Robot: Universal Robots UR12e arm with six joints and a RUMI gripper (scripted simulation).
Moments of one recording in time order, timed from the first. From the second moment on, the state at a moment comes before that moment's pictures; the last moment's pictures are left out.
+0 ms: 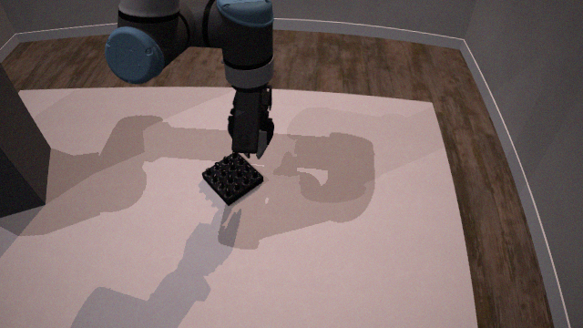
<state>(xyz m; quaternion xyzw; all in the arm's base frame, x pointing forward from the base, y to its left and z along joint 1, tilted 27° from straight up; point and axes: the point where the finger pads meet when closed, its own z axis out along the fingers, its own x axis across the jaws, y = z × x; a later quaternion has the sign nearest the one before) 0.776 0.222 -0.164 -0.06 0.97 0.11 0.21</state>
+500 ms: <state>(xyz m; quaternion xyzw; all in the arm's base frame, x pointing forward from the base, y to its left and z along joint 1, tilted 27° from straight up) 0.781 0.225 -0.173 -0.06 0.97 0.11 0.21</state>
